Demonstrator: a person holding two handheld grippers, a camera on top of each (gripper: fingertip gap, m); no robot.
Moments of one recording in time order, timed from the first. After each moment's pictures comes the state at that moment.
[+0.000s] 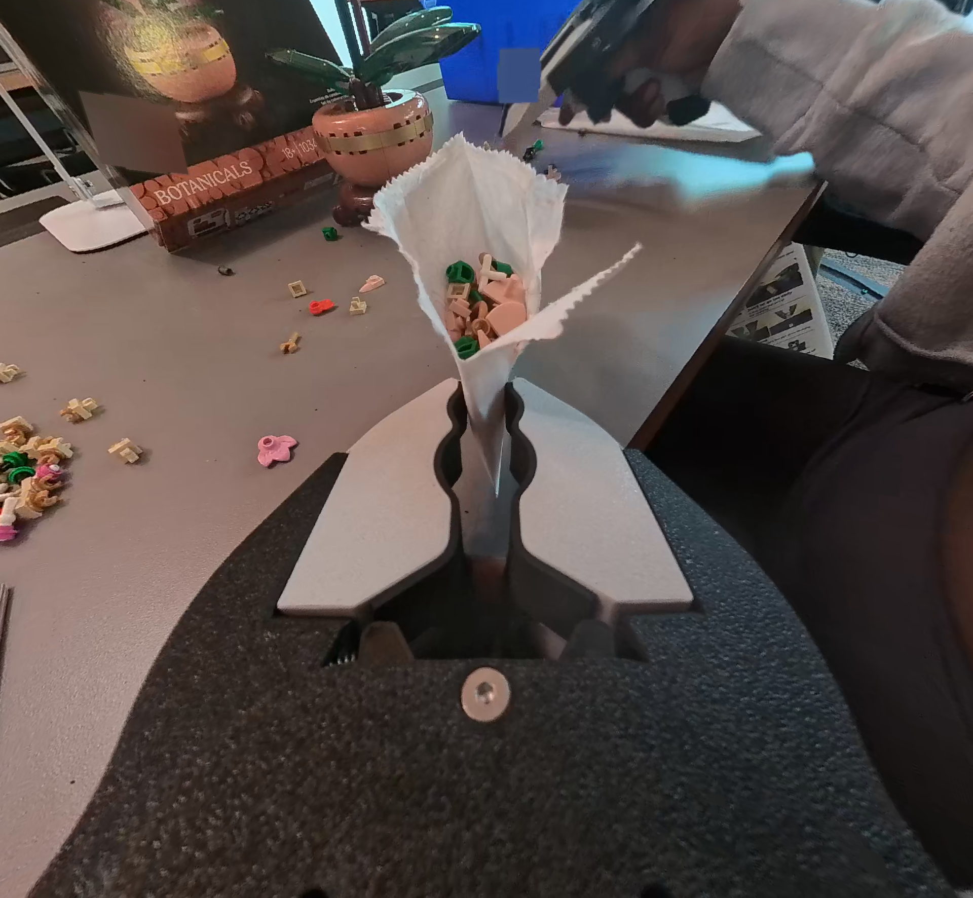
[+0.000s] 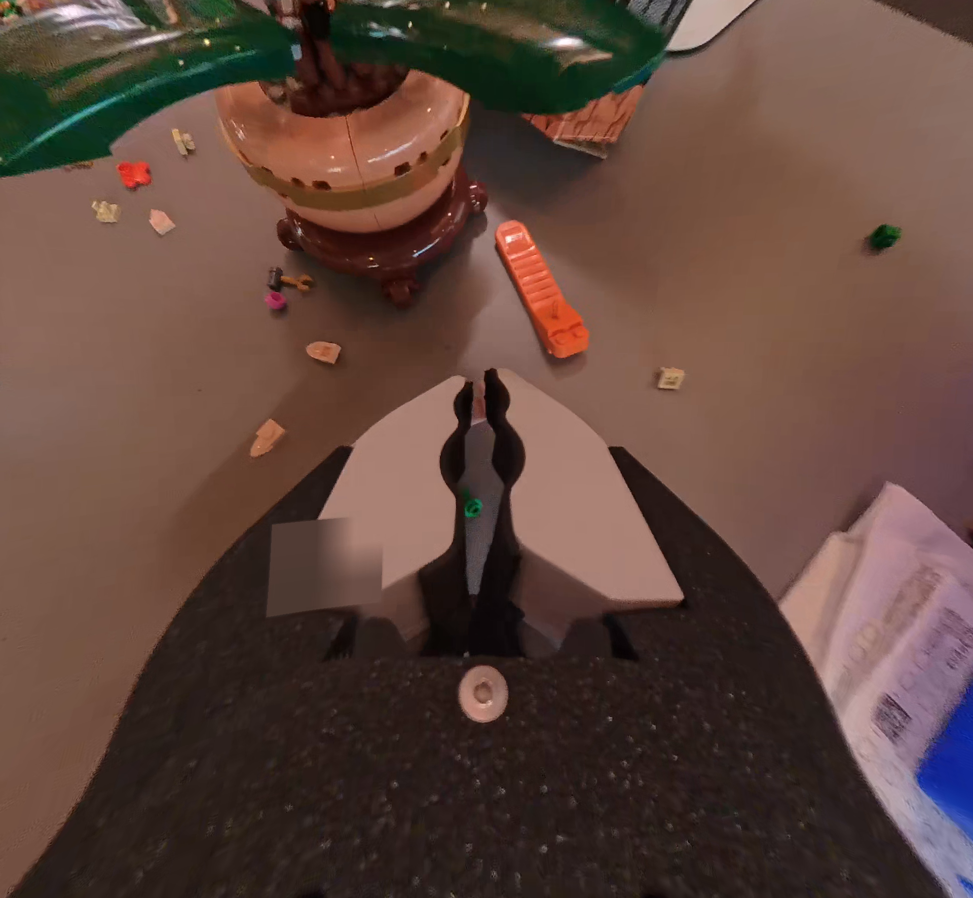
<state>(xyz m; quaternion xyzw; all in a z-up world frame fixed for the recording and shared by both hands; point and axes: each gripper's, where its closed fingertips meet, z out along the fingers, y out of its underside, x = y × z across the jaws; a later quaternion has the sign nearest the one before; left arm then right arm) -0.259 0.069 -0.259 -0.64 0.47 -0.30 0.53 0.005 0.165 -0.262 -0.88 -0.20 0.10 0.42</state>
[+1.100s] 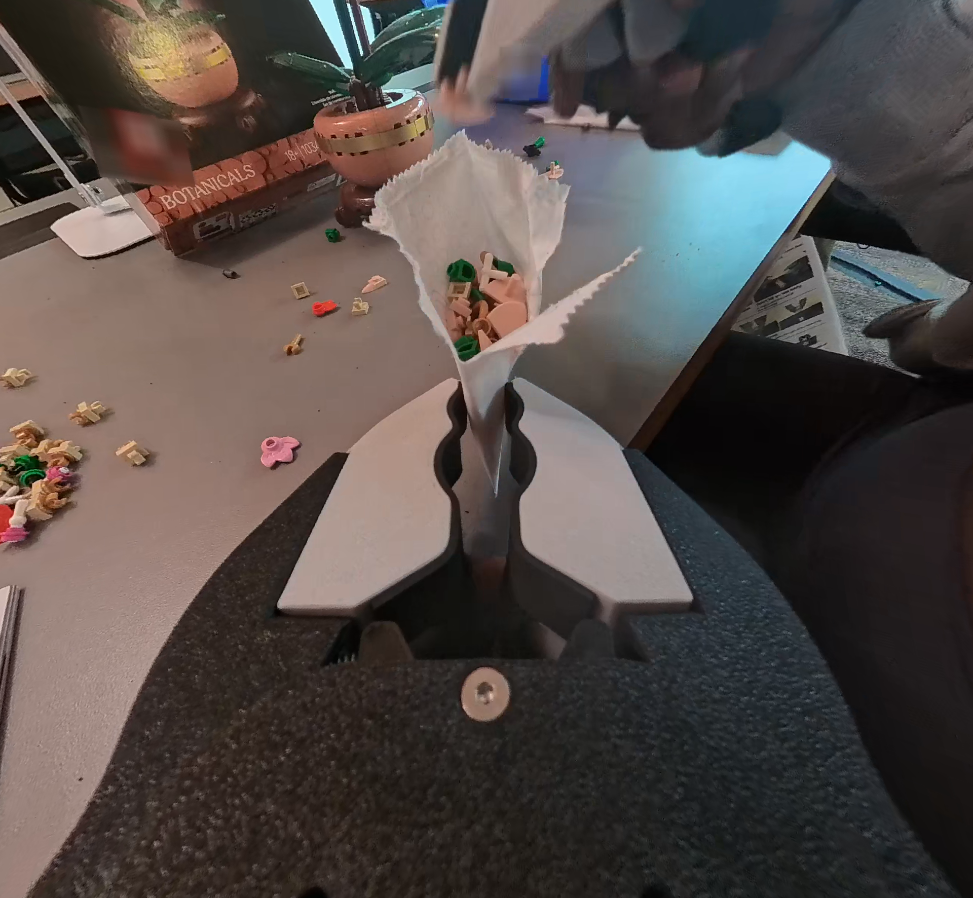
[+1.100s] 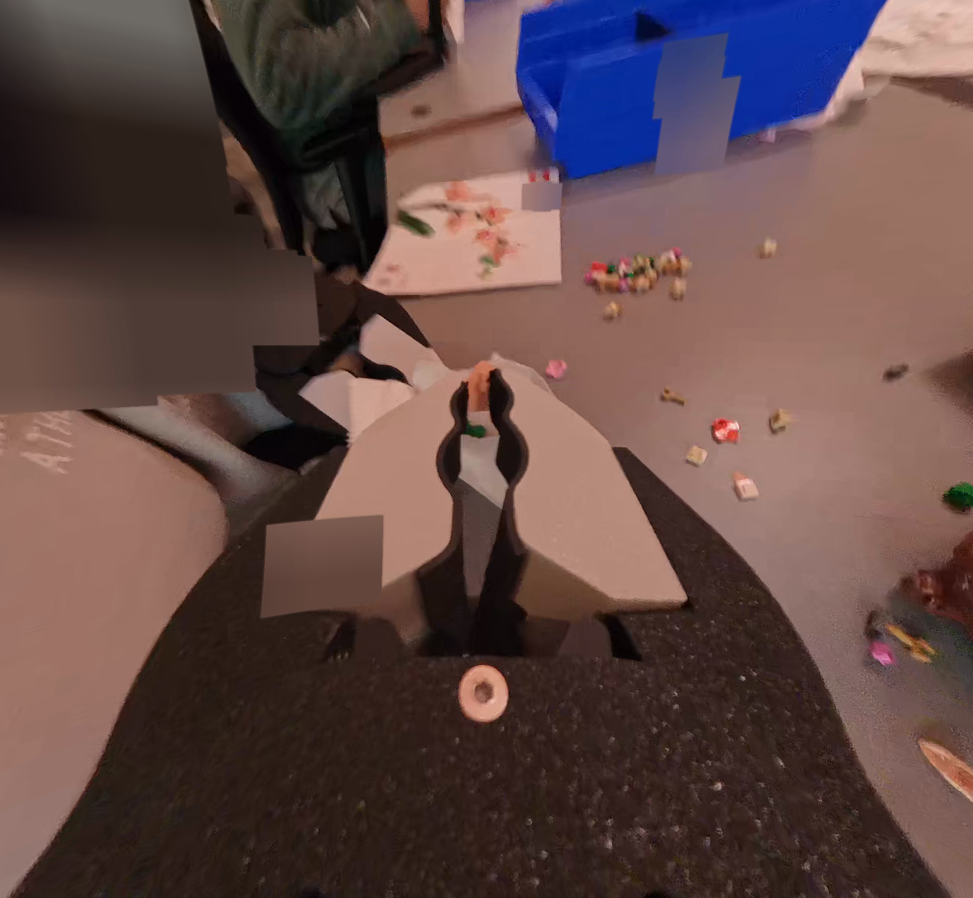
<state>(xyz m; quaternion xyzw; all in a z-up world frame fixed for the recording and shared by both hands) -0.260 0.069 -0.259 -0.64 0.47 -0.29 0.54 -0.231 0.081 -0.184 -0.72 -0.38 0.36 0.45</state>
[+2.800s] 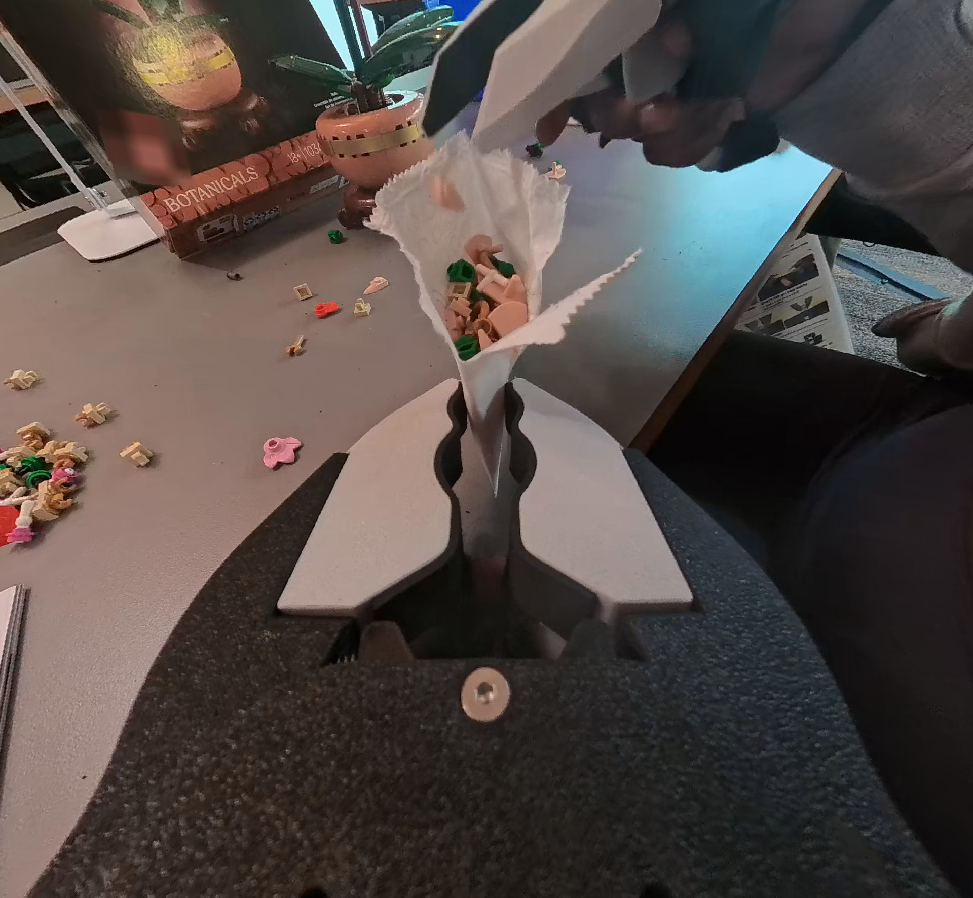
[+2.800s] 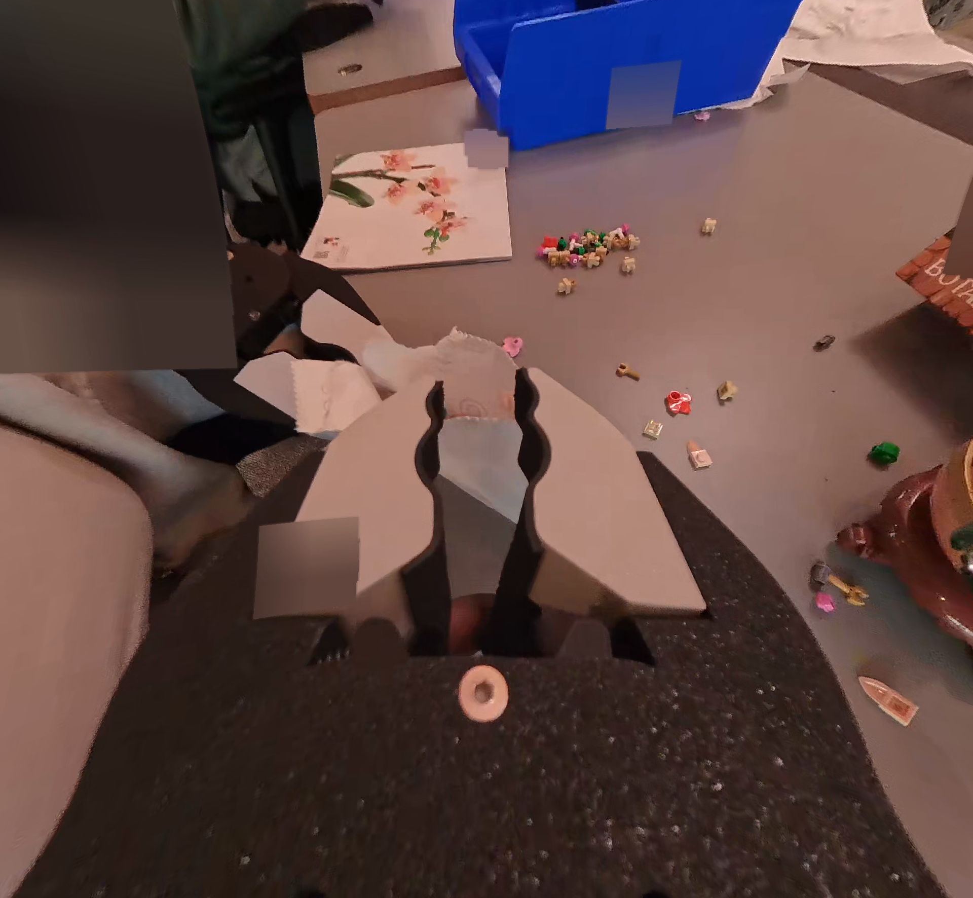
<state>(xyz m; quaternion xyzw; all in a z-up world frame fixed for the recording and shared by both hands) -0.260 0.070 -0.258 -0.64 0.47 -0.28 0.54 -0.226 0.090 -0.196 -0.74 -0.37 0.30 0.47</state>
